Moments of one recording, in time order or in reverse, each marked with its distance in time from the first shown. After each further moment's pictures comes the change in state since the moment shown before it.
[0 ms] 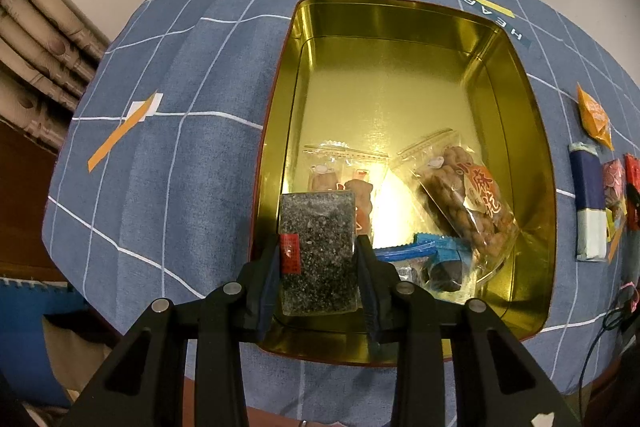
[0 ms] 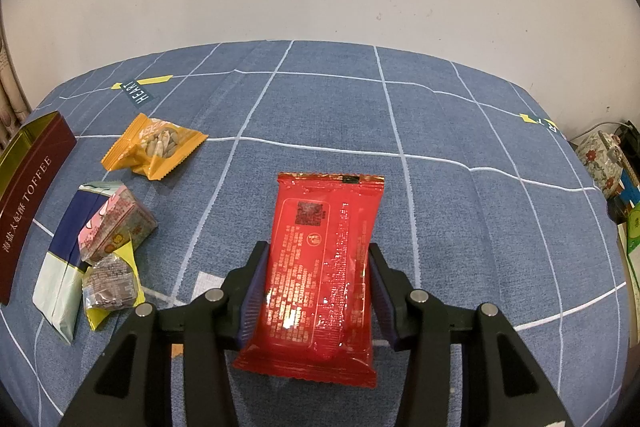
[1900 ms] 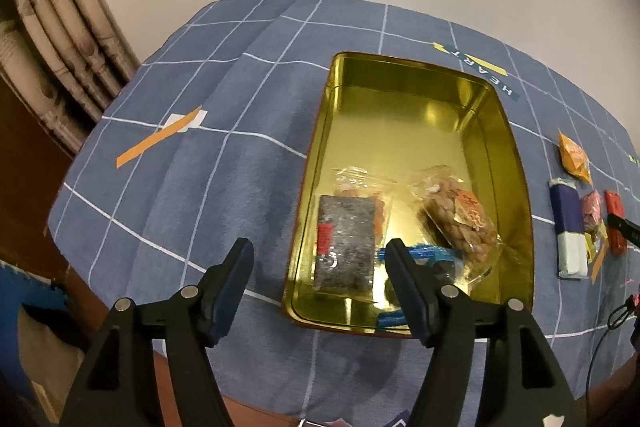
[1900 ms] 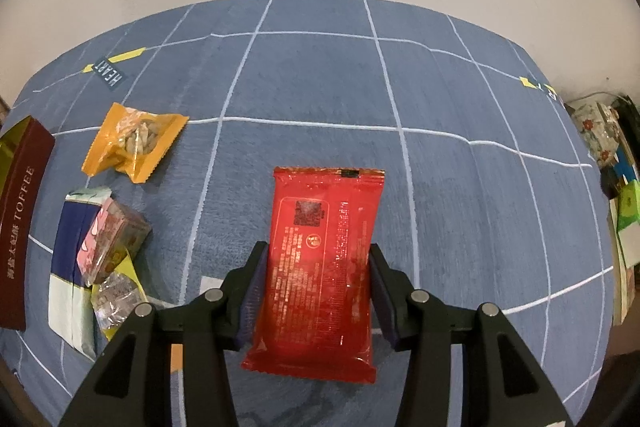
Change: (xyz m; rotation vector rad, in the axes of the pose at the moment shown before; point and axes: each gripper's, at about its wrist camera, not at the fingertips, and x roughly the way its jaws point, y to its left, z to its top) left arm -0.036 0.025 -0.027 -0.099 -0.207 -0.025; right arm 0.011 0.004 0.027 0.051 0.247 -0.049
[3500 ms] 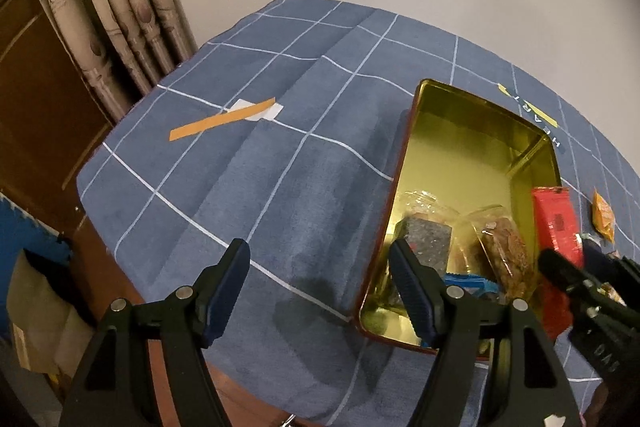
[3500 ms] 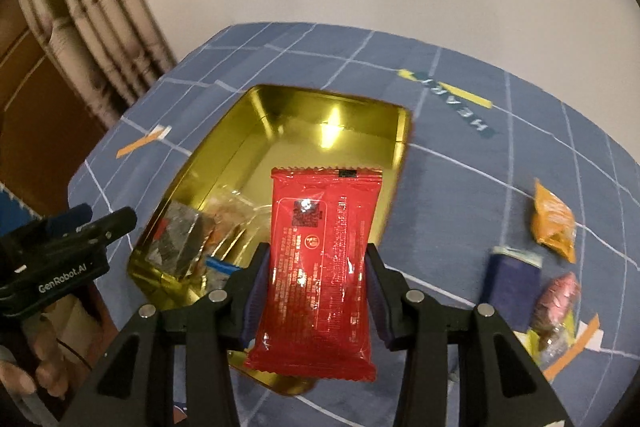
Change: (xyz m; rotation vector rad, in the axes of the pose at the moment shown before) left arm -0.006 0.041 -0.002 -0.193 -0.033 0.101; right arm -0.090 0.298 -0.019 -0.371 -0.091 0.388
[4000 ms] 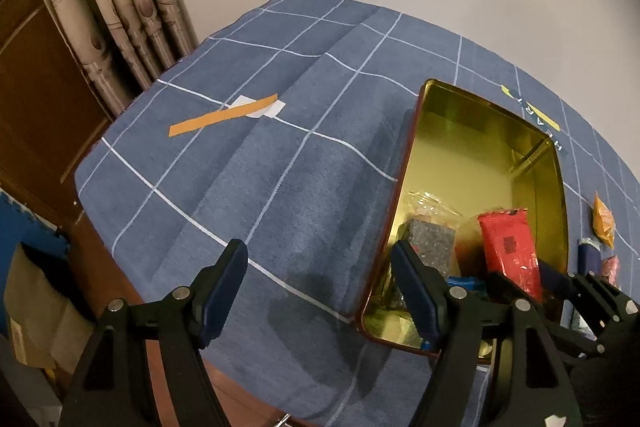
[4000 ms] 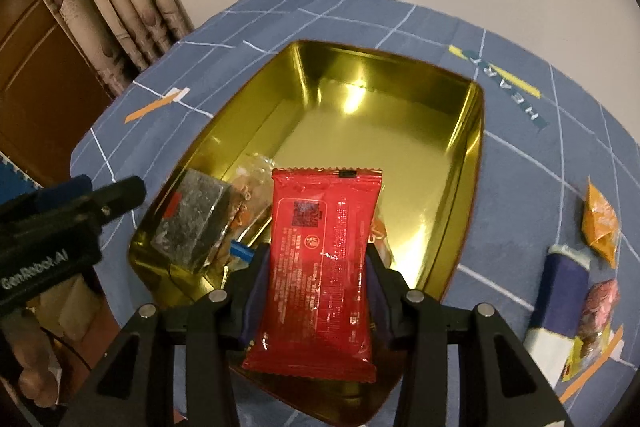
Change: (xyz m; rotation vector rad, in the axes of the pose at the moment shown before) left arm 0.004 0.003 0.001 -0.023 0.014 -0.011; right arm 0.039 0.026 -0.007 -0.047 0.074 0.039
